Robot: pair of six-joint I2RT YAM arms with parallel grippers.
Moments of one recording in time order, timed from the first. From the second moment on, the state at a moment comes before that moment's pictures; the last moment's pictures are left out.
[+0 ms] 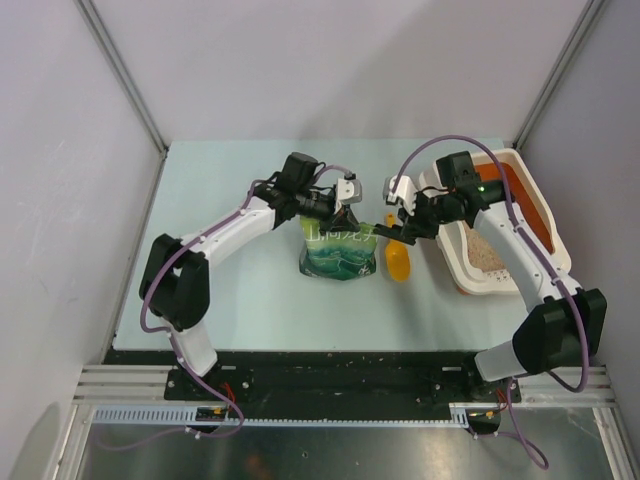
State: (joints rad) left arm -0.57 1.77 1.42 -0.34 0.90 0.61; right arm 0.29 1.44 1.36 -0.93 -0.58 -0.95
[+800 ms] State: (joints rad) left arm -0.46 1.61 1.26 -0.35 0.86 0.63; right arm 0.41 1.65 1.59 -1.00 -0.60 -1.02
